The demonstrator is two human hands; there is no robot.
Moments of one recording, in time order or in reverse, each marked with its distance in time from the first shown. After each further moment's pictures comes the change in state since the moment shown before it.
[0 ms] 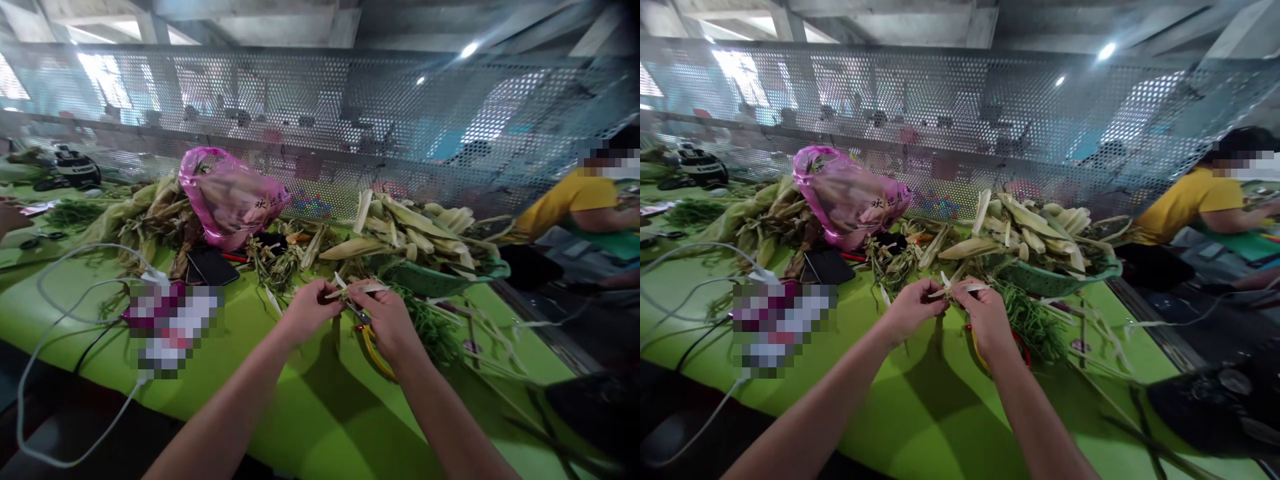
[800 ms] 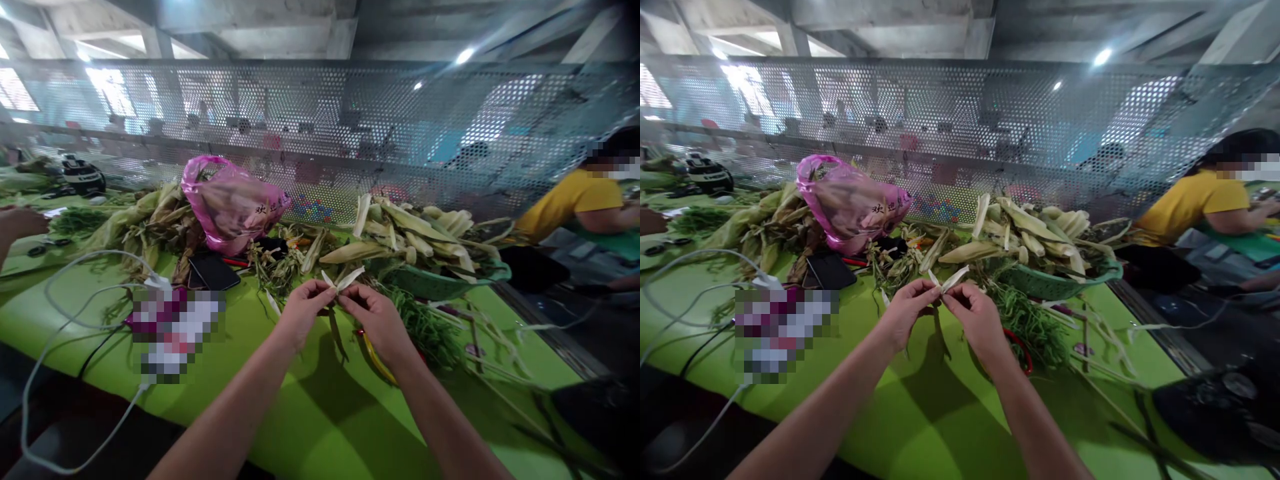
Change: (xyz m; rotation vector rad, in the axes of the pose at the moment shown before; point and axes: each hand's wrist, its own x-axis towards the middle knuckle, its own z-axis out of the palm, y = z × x) left_hand -0.006 0.011 0.001 -0.470 0.163 -0.134; right_hand -0.002 0.000 0.000 -0.341 -0.144 -0.124
